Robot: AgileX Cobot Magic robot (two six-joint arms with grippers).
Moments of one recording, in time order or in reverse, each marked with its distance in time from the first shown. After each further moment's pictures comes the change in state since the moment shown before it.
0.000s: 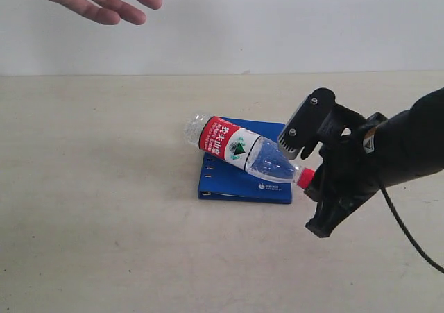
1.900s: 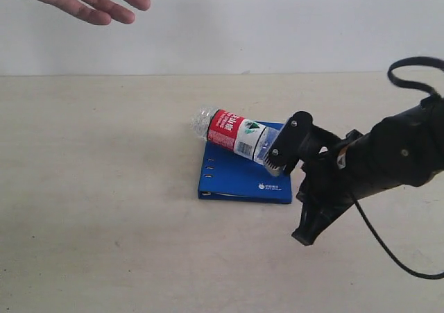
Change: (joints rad) left arm 0.000 0.000 0.000 0.000 -0.002 0.000; right arm 0.000 0.170 -0.018 0.000 -0.119 -0.022
